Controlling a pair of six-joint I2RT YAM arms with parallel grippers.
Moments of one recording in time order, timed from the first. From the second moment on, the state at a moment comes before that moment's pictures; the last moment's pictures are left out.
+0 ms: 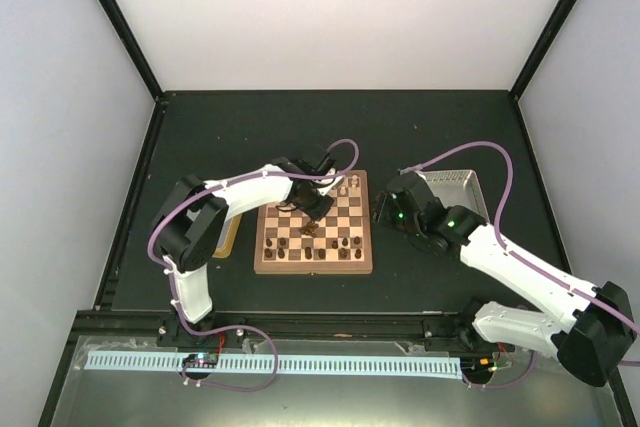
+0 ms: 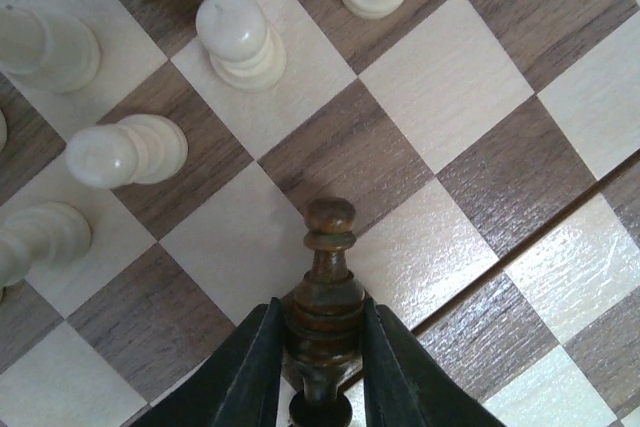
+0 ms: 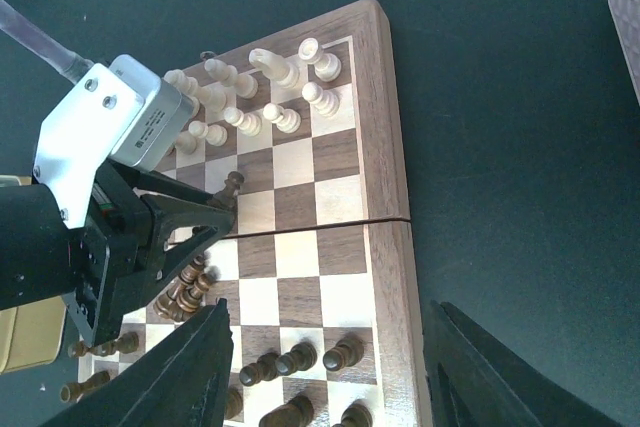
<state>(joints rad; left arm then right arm) -0.69 1.86 1.25 -0.62 0.05 -0.06 0.75 1.09 0.82 -0.54 0.17 0.89</state>
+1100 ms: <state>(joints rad) -0.69 1.30 1.10 -0.59 0.51 -0.04 0.75 0.88 0.77 -0.29 -0.22 0.90</state>
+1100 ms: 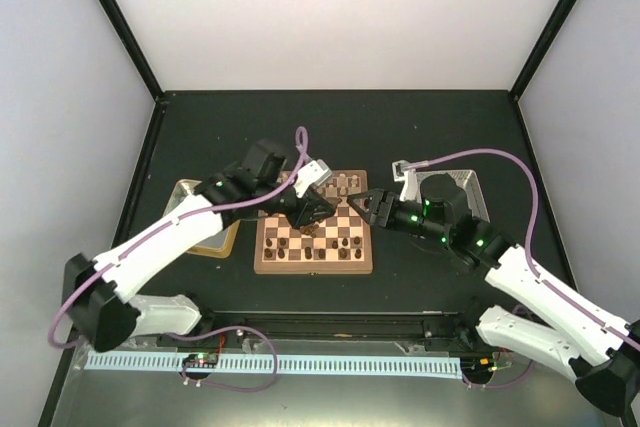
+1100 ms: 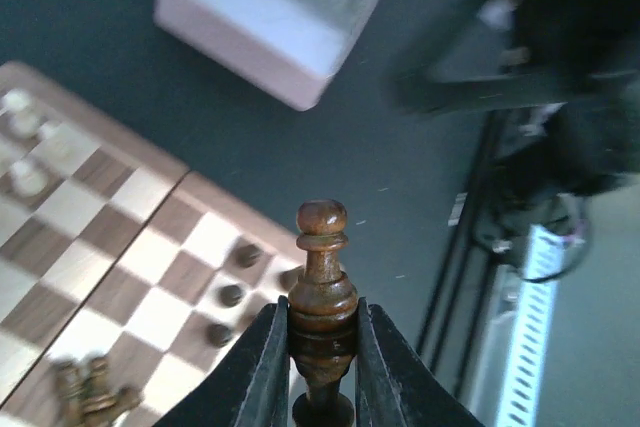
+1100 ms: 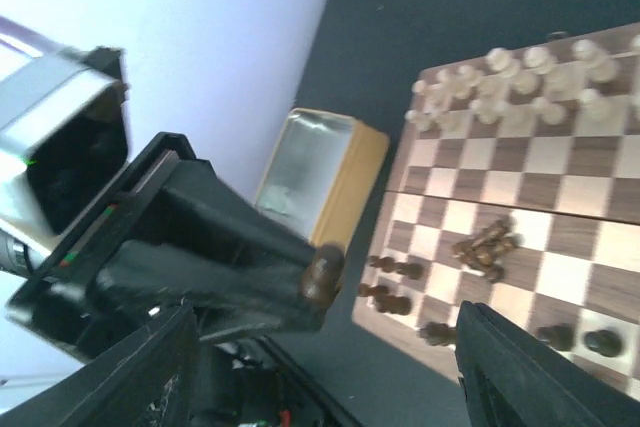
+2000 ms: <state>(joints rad) -0.69 1.15 1.03 -0.48 0.75 -0.02 0.75 1.02 0.89 -0.24 -0.56 0.91</state>
